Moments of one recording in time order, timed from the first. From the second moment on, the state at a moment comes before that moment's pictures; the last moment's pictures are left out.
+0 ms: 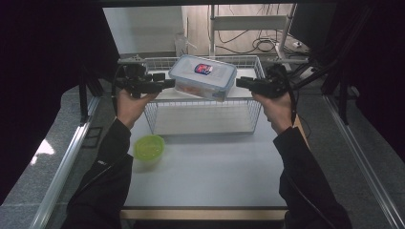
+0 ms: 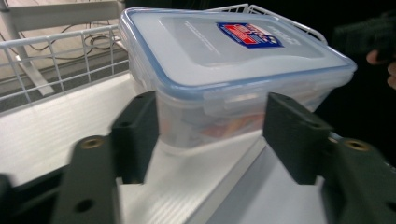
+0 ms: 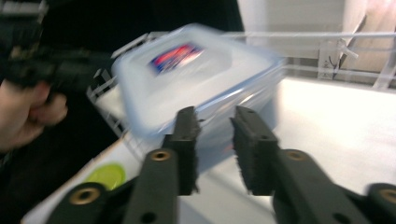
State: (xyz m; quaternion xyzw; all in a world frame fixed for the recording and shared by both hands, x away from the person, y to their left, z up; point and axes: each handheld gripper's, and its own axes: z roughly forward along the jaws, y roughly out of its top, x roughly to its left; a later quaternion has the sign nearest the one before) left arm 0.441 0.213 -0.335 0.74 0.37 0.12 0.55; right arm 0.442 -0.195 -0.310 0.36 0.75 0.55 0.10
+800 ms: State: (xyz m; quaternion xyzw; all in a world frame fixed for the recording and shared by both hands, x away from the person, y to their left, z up) left arm 0.449 0.177 -0.344 0.77 0.37 0.15 0.50; right arm 0.463 -0.166 -0.334 0.35 0.78 0.50 0.11
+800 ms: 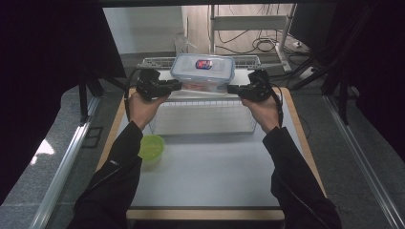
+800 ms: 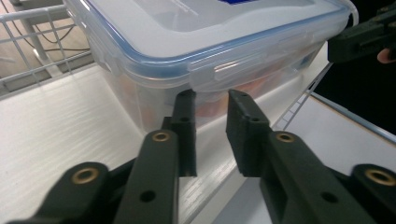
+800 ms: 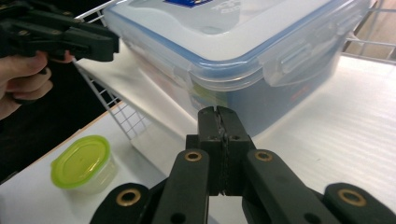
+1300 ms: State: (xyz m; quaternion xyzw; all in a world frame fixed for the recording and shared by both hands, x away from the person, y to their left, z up) left arm 0.448 0.173 -0.347 0.77 0.36 0.14 0.51; right arm 0.476 -0.167 -0.335 0.38 0.77 0.51 0.13
